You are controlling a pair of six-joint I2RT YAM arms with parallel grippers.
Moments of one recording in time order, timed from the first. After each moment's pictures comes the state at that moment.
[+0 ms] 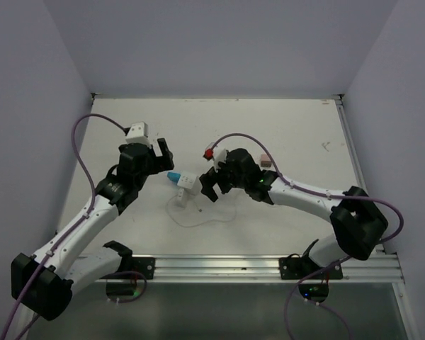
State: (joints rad) left arm -0.49 1.00 0.78 -0.24 -0.32 -0.44; right arm 0.79 1.46 0.86 0.01 -0.15 0.07
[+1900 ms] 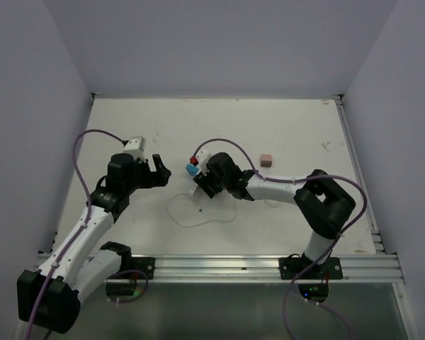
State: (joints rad) left arm -0.26 0.89 0.62 -0.27 0.06 -0.36; right arm 0.87 1.78 1.03 0.04 0.06 -0.11
